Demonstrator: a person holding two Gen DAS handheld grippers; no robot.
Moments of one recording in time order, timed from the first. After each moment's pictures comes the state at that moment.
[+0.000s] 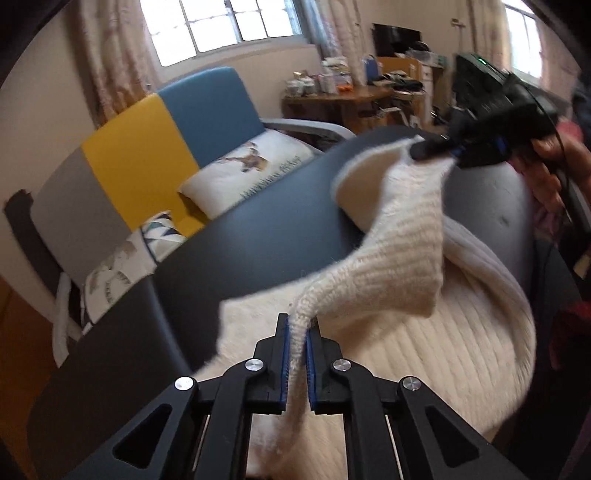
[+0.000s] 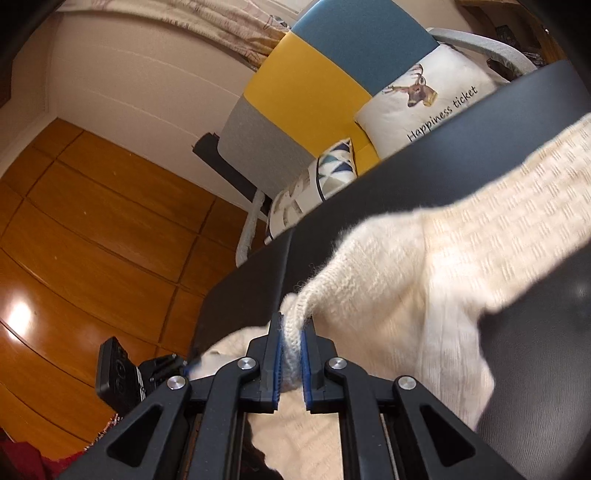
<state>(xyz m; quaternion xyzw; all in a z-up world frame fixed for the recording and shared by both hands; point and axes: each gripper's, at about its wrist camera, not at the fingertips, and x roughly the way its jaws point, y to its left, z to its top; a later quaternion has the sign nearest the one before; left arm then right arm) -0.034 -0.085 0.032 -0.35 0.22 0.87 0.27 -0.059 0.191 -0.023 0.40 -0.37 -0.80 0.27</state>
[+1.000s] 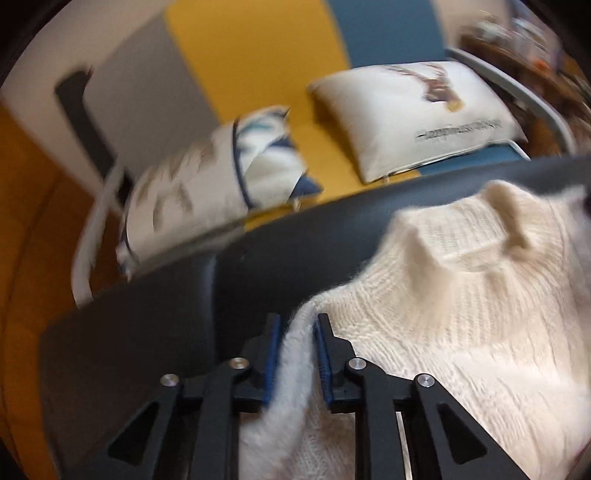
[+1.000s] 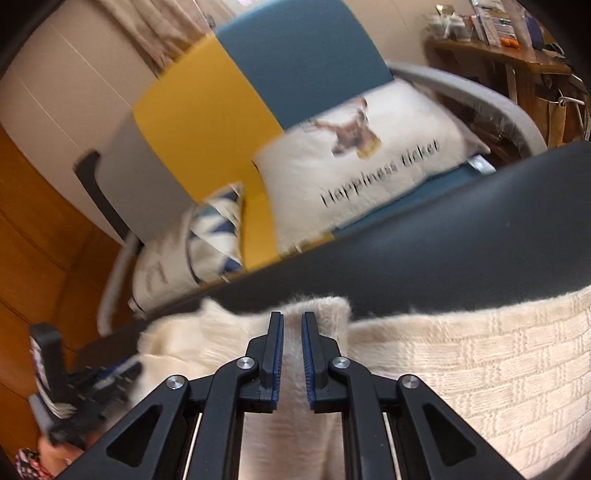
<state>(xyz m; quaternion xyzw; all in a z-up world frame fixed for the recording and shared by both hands) -0.350 -0.096 -0.083 -0.51 0.13 0.85 0.00 -0.302 0.184 -0.104 0.43 -0.25 -0.87 0.06</state>
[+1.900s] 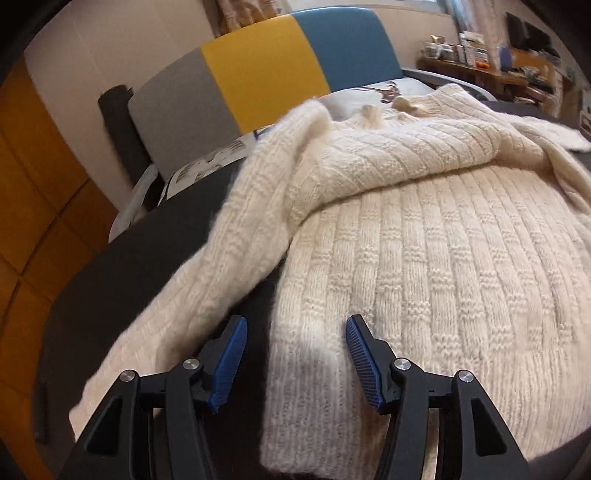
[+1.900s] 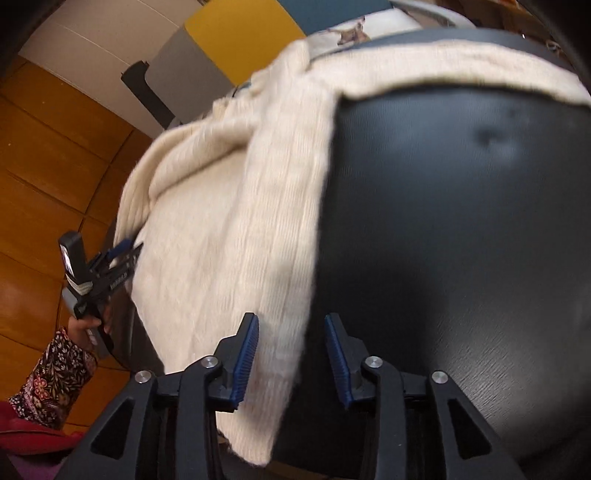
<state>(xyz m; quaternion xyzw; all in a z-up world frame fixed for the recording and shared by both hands) -0.086 -0.189 -0.094 -0.41 0.18 0.89 0.02 0.035 0.183 -0.126 0.53 -0.22 -0.80 0.16</state>
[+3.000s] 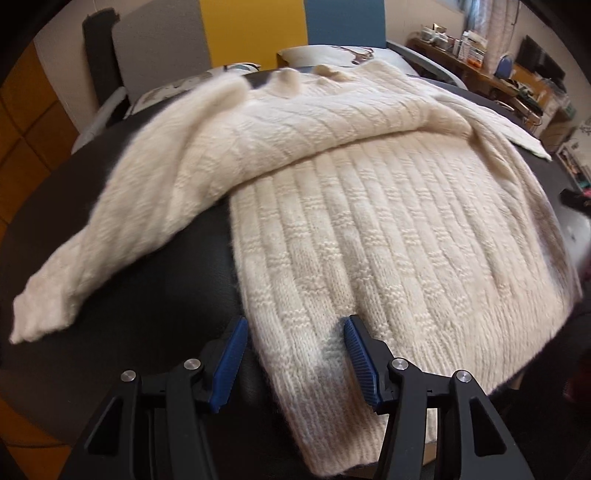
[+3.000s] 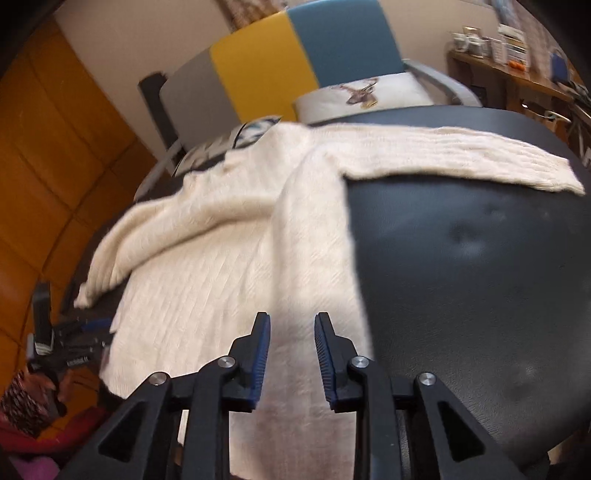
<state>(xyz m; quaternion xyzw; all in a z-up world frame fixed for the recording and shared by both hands) 0.014 -0.154 -0.086 -0.54 0.07 0.84 0.09 0.032 0.183 -0.079 0.47 -0.13 -0.86 0.16</state>
